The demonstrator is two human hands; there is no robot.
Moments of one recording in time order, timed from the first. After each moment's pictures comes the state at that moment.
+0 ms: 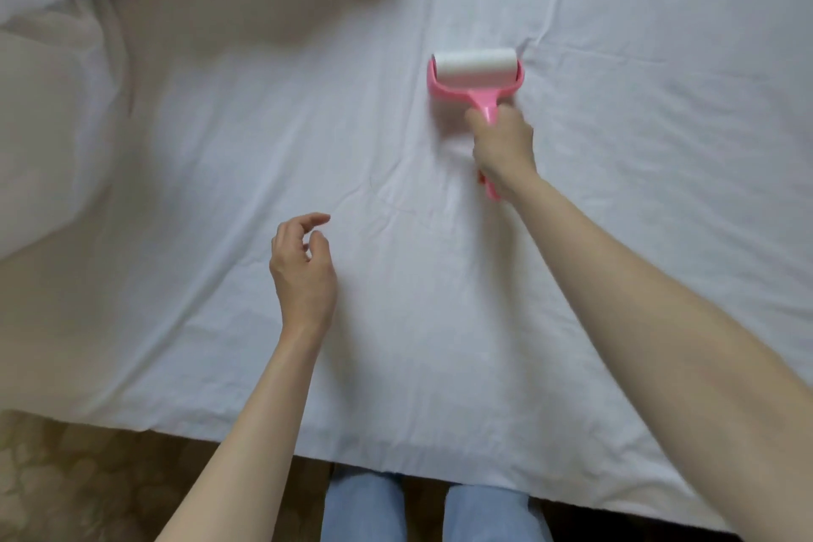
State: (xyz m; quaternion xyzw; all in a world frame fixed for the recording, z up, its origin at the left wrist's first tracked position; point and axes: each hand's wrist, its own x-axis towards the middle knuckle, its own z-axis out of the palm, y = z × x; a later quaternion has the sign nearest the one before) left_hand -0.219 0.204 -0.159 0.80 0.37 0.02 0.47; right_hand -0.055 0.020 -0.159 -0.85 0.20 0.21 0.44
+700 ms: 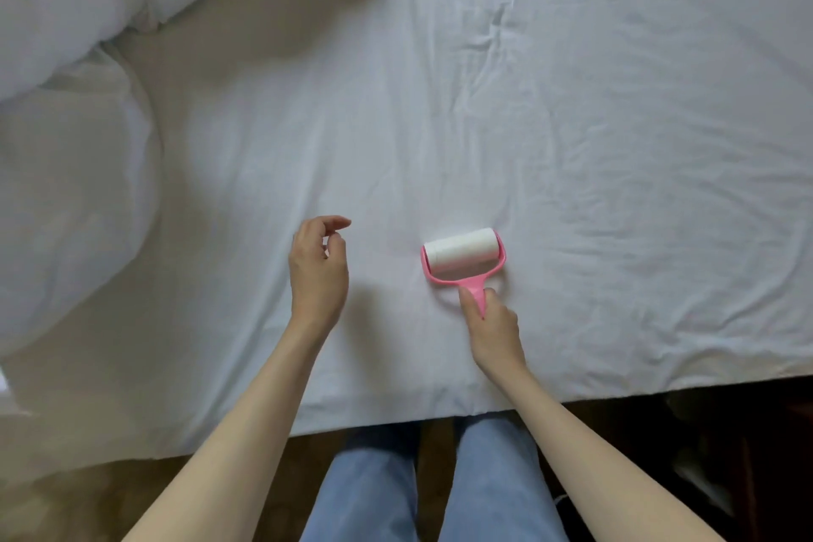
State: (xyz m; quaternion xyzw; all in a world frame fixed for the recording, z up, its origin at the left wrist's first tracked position) left_hand -0.249 0.296 -0.142 0.85 0.19 -0.10 0.49; right_hand -0.345 0.100 -0.166 -0.81 0.33 0.24 0.41
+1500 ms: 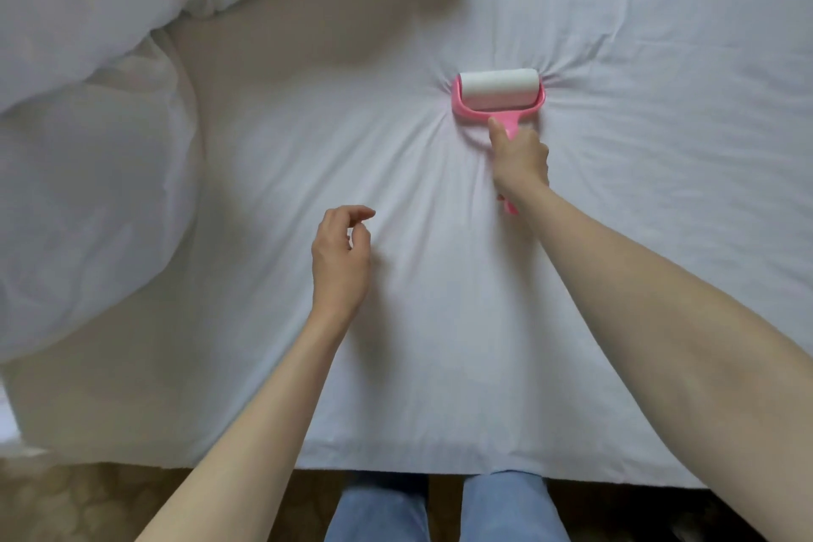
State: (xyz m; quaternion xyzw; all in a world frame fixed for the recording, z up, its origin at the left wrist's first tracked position) left_hand -0.180 0.319 -0.170 0.82 0.25 -0.10 0.50; right_hand -0.057 0.119 -0.203 -0.85 0.32 0.21 0.34
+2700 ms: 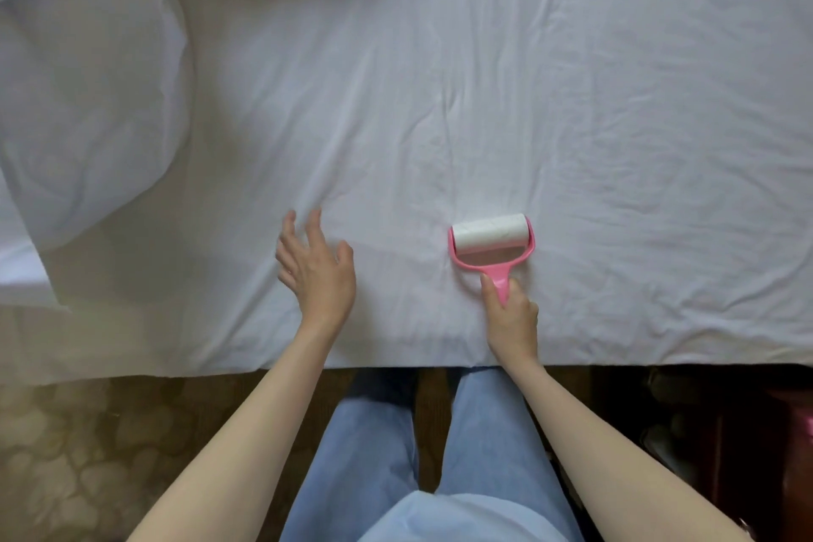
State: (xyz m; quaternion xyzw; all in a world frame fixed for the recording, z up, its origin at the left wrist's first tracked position) left_hand -0.326 0.330 -0.164 0.91 0.28 -0.15 0.26; right_hand -0.393 0.110 -0.169 -0.85 0.32 0.20 0.38
